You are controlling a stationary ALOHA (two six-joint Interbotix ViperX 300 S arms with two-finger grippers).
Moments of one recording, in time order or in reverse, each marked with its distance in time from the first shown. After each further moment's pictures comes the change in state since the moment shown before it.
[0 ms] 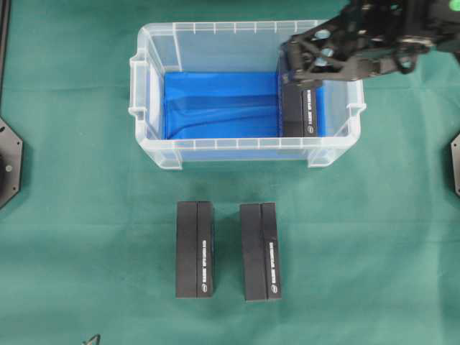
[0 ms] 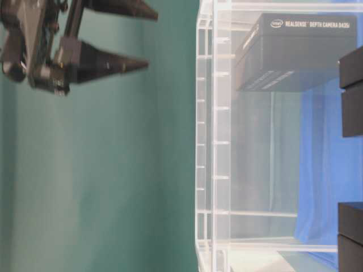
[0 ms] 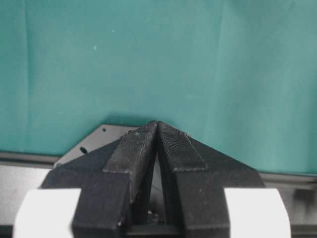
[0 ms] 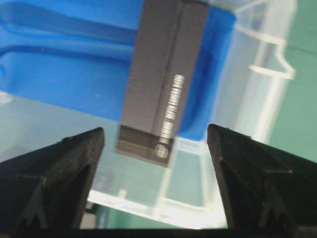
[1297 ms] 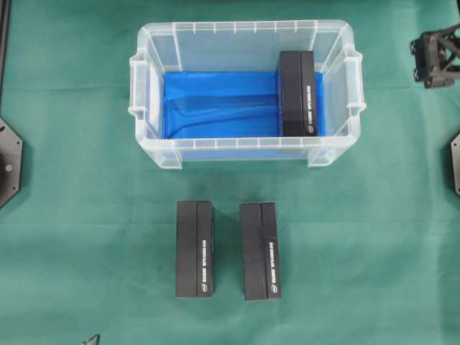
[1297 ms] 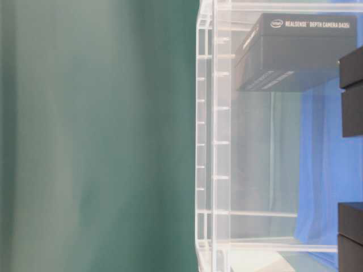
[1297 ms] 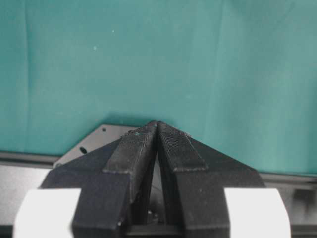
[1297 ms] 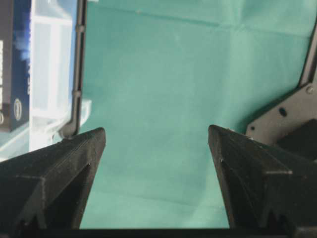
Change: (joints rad) left arm 0.000 -0.002 0.000 0.000 0.000 -0.003; right arm -0.031 -0.439 0.322 -0.054 0.207 0.026
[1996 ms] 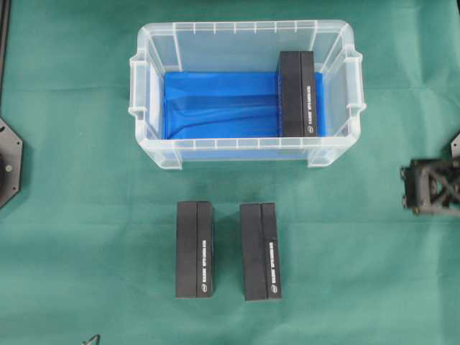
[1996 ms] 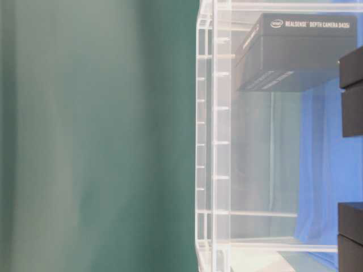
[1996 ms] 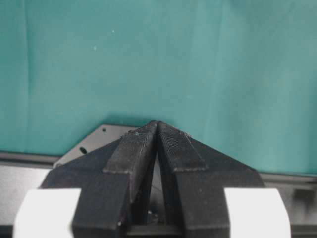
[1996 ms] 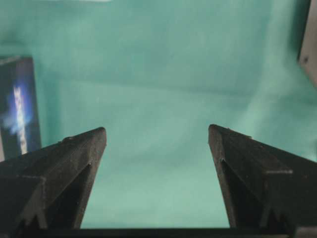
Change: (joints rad) left arm 0.000 -0.002 0.000 0.000 0.000 0.002; right arm 0.614 0.107 -0.041 -0.021 0.064 0.686
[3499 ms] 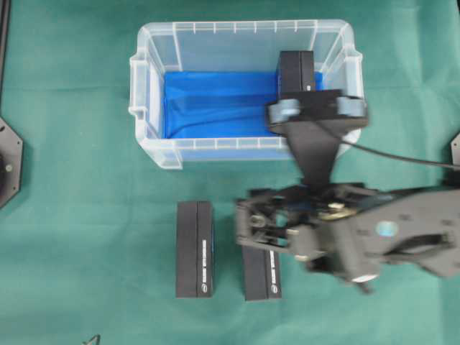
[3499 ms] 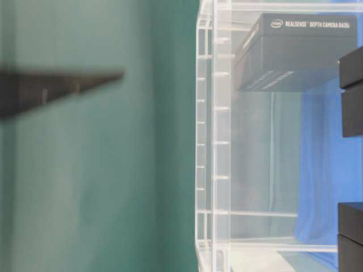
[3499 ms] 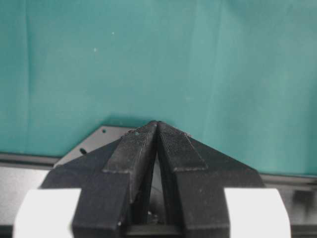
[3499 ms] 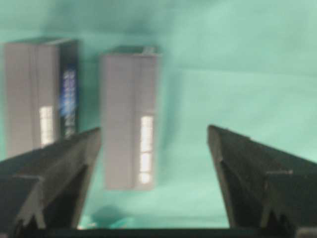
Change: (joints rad) left arm 0.000 -0.008 -0.003 0.000 0.000 0.000; right arm -0.094 0.594 -0.652 0.023 0.110 -0.107
